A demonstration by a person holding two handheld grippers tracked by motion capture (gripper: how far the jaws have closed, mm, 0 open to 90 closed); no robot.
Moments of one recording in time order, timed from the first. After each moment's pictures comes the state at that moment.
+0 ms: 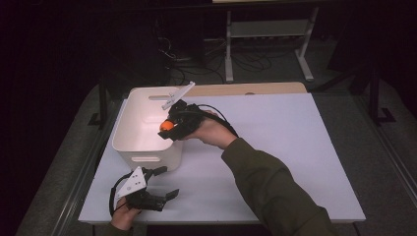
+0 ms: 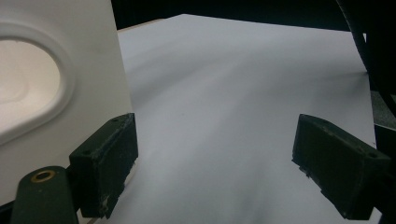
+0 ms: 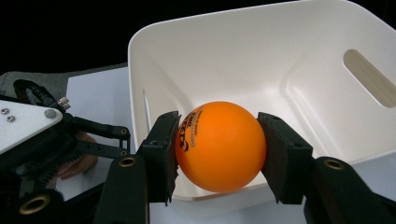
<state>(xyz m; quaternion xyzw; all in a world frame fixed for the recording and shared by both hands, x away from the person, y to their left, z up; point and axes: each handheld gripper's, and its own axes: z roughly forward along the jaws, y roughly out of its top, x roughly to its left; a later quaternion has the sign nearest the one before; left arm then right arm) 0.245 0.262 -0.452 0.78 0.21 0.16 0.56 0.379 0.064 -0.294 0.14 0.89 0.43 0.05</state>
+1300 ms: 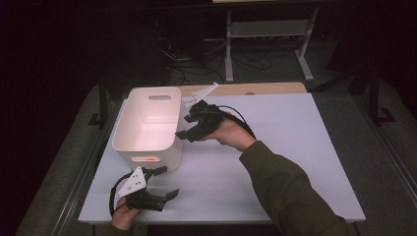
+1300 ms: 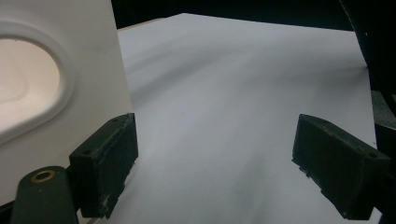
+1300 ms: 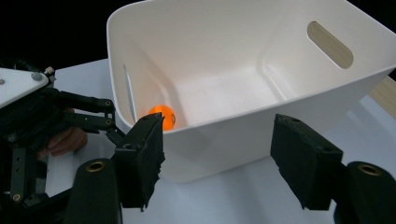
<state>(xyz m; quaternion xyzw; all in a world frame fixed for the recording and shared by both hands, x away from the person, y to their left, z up) 0.246 0.262 -0.452 0.78 0.22 0.16 0.56 0.379 0.014 -0.301 0.17 0.88 0.44 0.06</state>
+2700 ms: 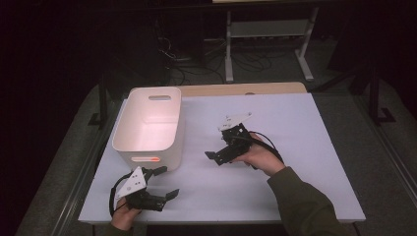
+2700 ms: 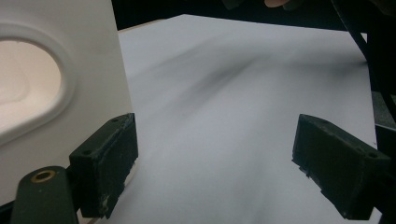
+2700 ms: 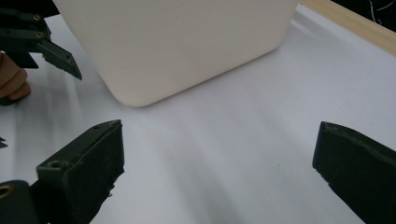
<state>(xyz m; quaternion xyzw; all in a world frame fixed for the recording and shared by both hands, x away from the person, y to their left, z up) 0.245 0.262 -0.452 0.78 0.22 0.16 0.56 0.353 -0.056 -0.375 0.26 0.86 0.43 0.10</state>
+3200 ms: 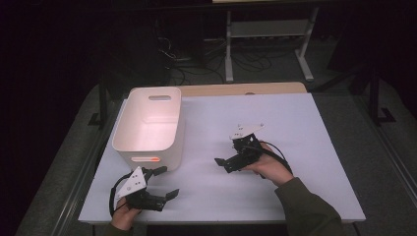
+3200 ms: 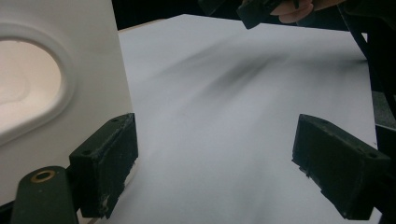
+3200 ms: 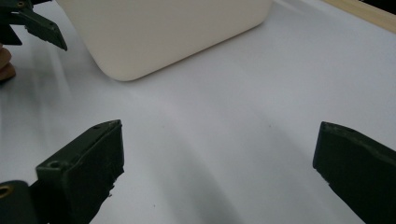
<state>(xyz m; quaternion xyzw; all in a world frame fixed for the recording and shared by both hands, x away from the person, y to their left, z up) 0.245 0.262 -0.452 0.78 0.22 0.16 0.56 0.337 -0.082 -0.397 0.29 0.85 0.43 0.11</state>
